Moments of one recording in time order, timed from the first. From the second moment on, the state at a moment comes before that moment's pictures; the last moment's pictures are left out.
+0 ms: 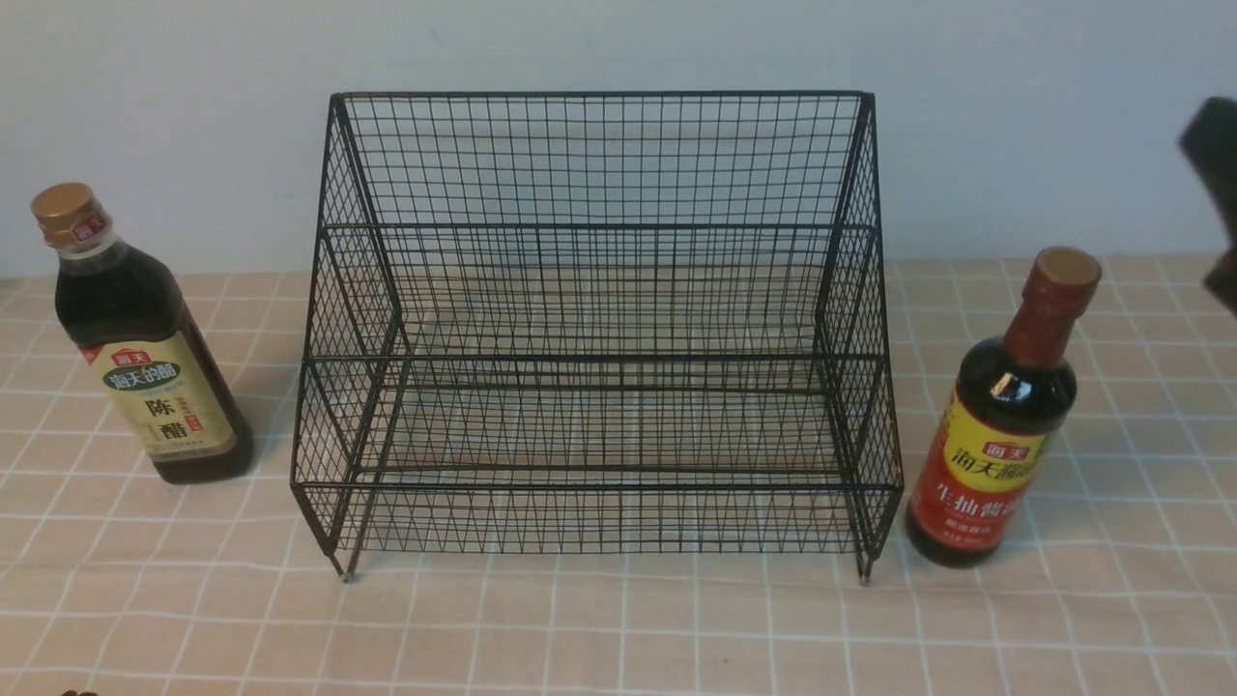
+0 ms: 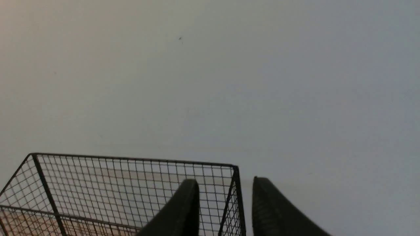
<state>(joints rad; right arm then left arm) 0.16 0.93 -0.60 -0.48 -0.25 0.61 -0.08 -0.01 0.02 -0.01 0.39 0.06</state>
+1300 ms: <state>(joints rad) 0.16 1.09 -0.82 -0.59 -0.14 0.51 -0.08 -0.01 0.02 -0.01 0.39 0.06</state>
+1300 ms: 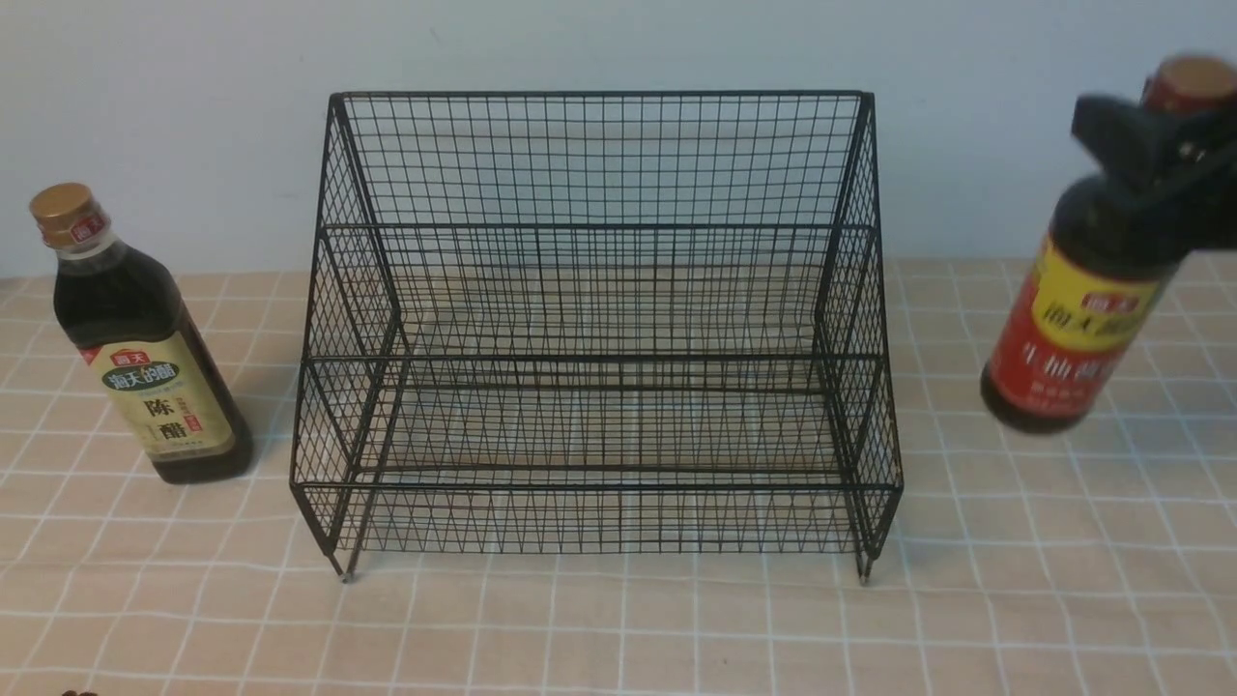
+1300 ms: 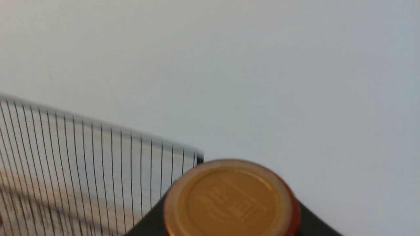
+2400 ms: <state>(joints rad) 0.36 1.32 -0.99 -0.99 -0.39 0.94 -0.08 -0.01 0.02 -0.01 0.39 0.06</state>
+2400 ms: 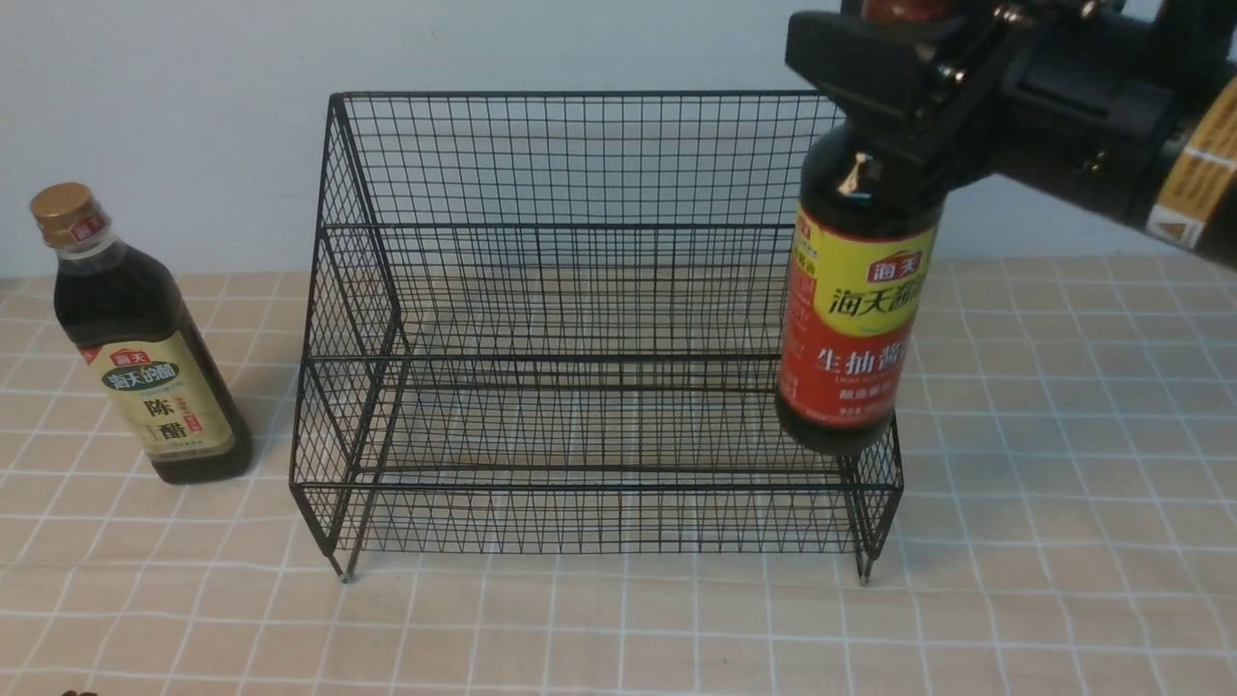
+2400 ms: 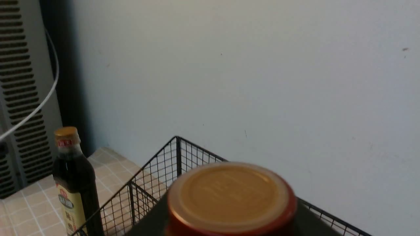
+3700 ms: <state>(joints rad) 0.37 1.43 -1.01 -1.76 -0.26 1.72 -0.08 -0.01 0.02 -0.01 0.39 0.06</state>
